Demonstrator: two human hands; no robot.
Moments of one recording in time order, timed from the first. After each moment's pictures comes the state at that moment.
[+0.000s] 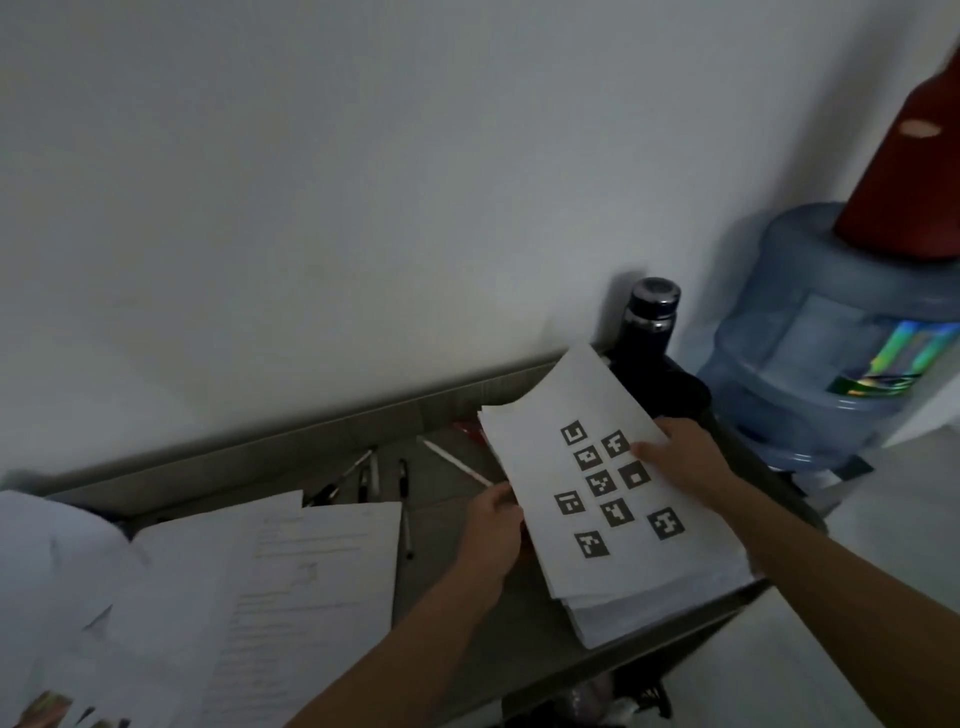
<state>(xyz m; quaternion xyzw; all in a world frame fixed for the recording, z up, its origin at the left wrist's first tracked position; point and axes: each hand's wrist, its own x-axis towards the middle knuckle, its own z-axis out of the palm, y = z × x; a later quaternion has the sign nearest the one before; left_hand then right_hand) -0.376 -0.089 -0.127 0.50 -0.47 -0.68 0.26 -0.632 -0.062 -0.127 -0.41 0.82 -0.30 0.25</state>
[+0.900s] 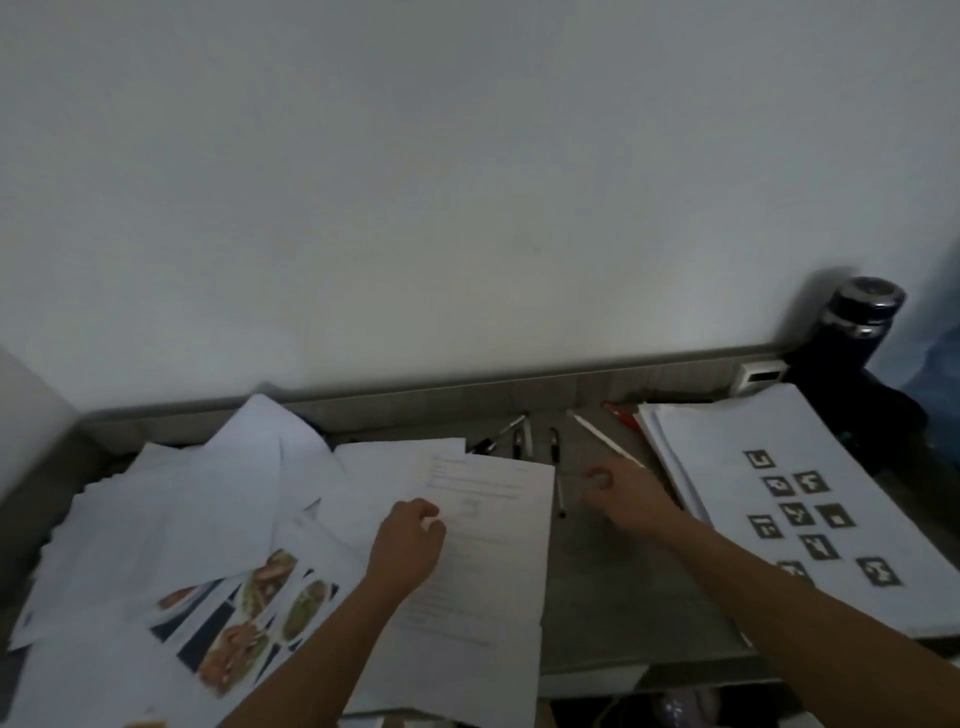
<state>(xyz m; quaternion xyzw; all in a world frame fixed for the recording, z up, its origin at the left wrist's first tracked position) -0.117 -0.120 -0.165 0.69 -0.64 -0.31 0.16 -0.409 -0.120 -0.163 -0.58 0.73 -0.19 0.31</state>
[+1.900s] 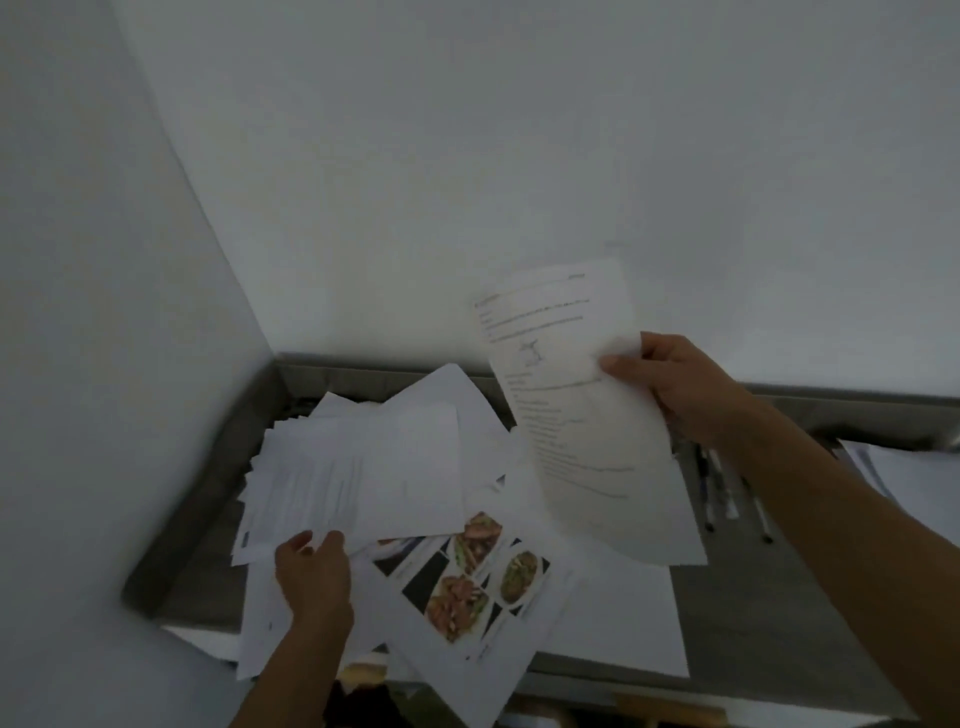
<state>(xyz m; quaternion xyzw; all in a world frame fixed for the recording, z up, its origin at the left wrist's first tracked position) 0.177 -0.094 -0.171 0.75 -0.11 -0.37 0.54 -0.169 -0.175 0.003 -0.56 0.47 -0.43 0.53</state>
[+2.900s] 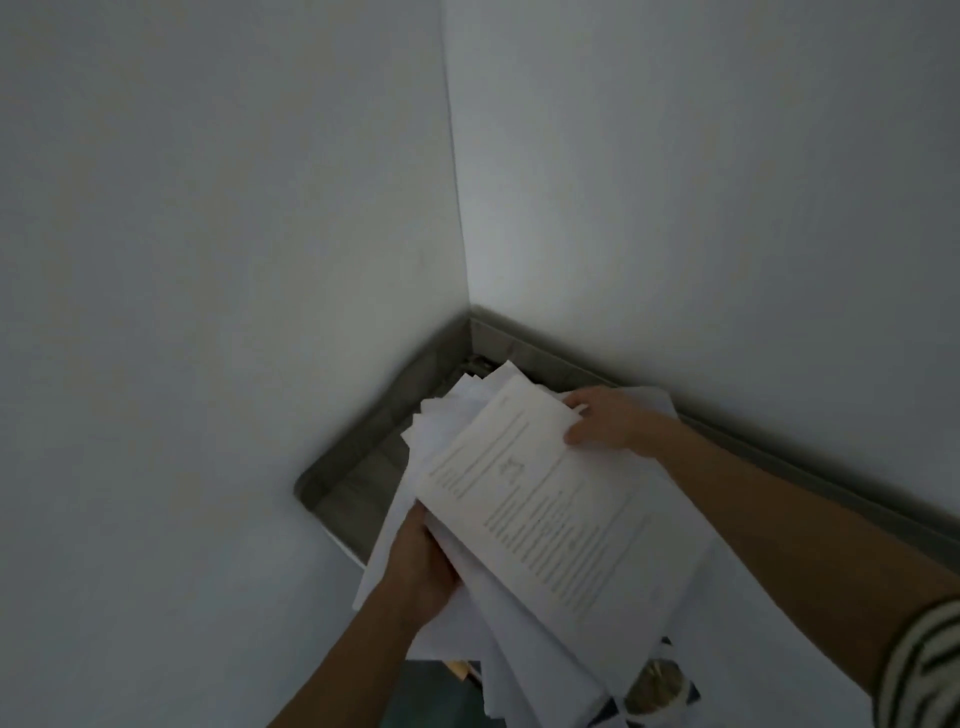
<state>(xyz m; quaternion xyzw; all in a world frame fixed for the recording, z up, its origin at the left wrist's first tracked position) 0.220 -0.098 -0.185 0.49 0.07 -0.57 0.65 0.079 -0.336 -0.121 -0.76 0.43 0.00 0.48</state>
